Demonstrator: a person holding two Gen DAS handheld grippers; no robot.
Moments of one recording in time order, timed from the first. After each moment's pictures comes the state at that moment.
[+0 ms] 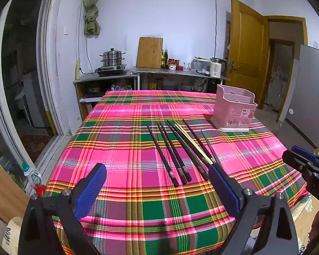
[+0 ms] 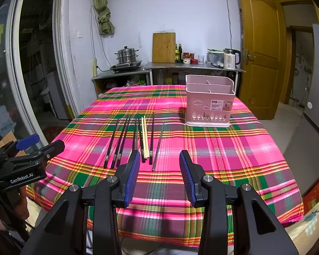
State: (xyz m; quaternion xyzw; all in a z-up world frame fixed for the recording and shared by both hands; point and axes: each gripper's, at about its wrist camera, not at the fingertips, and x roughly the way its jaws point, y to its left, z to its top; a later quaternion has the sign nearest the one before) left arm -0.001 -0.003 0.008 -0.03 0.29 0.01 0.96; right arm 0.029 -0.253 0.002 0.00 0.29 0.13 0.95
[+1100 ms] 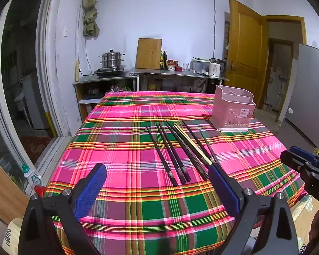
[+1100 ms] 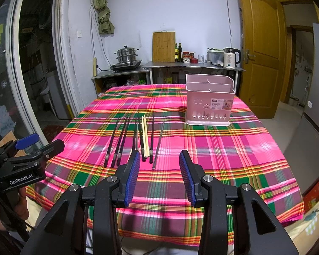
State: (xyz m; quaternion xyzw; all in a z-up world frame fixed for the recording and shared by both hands) left arm -0.002 -0.005 0.010 -0.03 0.28 0.00 0.96; right arm 0.027 -0.254 0.001 0.00 0.29 0.13 0.95
